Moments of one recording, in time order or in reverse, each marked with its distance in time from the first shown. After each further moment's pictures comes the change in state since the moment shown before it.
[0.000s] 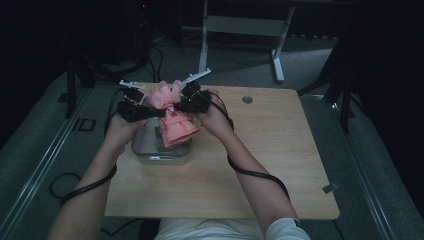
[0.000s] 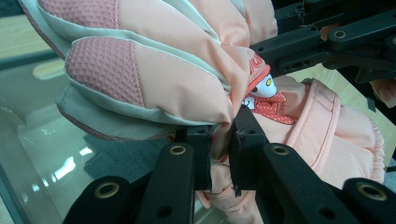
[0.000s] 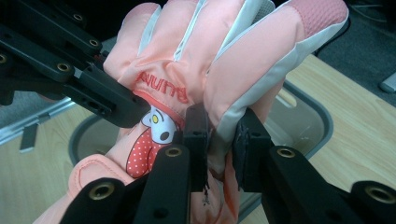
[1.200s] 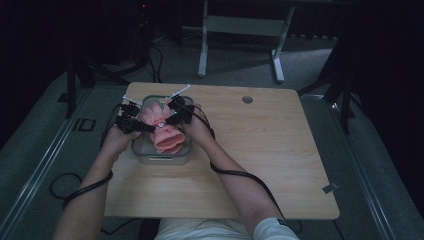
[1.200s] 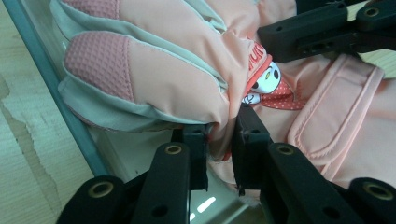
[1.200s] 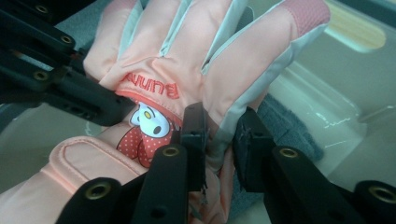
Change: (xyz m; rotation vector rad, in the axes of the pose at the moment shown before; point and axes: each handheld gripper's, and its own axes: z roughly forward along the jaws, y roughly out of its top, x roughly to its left) left arm 0.065 -0.047 0.043 0.220 0.096 -0.121; right arm -0.006 -0.030 0.106 0.179 0.020 0.104
